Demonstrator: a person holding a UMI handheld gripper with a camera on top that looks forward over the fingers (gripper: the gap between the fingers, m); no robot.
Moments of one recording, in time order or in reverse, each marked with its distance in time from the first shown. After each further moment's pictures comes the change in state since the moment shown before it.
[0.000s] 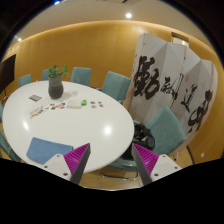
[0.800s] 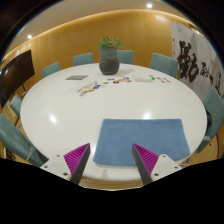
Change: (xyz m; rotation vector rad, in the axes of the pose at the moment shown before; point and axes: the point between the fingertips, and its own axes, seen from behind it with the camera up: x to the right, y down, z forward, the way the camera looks) arm -0.503 0.148 0.067 -0.108 -0.308 0.044
